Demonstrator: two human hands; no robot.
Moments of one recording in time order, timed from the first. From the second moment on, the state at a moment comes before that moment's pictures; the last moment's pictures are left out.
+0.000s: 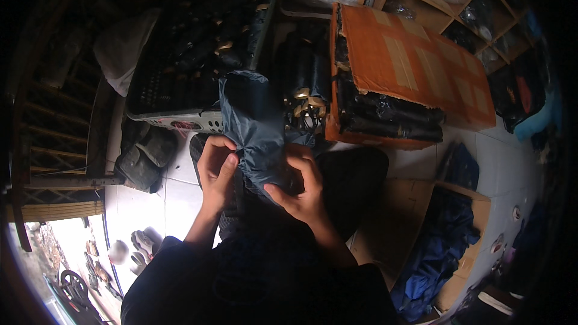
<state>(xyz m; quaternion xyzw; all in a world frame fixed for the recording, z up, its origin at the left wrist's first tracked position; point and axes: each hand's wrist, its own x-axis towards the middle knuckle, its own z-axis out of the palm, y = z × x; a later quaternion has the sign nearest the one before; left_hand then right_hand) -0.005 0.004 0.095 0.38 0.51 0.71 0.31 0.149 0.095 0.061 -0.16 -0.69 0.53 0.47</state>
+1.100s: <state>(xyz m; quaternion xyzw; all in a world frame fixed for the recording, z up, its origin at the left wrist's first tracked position) 0.005 0.011 0.081 0.32 0.43 0.79 0.30 0.148 0.098 0.063 -0.14 -0.74 0.43 0.49</state>
